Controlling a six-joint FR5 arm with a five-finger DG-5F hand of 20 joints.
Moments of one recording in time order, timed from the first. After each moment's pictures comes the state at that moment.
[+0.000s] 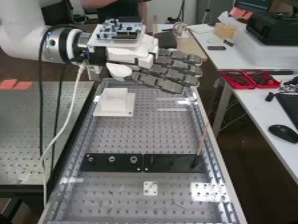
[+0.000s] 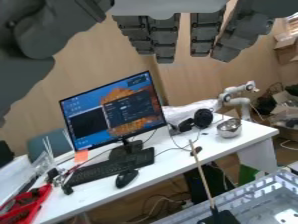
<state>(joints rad) 1.50 -1.77 -1.73 -2.85 -1.49 -0.48</state>
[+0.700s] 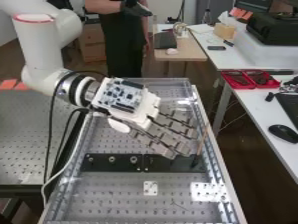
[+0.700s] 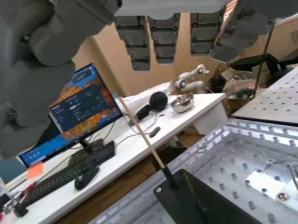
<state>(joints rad) 1.47 -1.93 -1.78 -2.72 -1.31 -0.27</state>
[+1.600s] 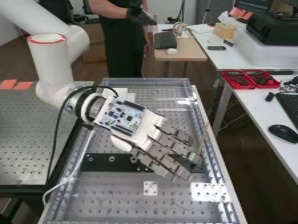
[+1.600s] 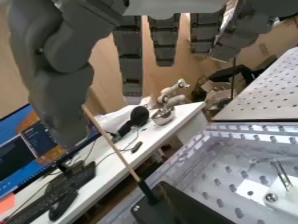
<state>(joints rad) 1.48 -2.01 -1.78 -2.60 -1.19 -0.21</state>
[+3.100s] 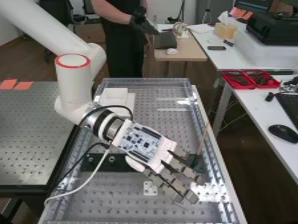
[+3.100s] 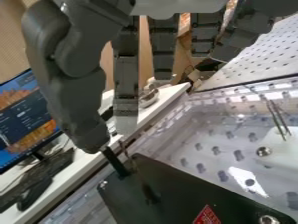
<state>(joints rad) 1.47 -2.17 -1.67 -2.62 -1.17 -0.19</state>
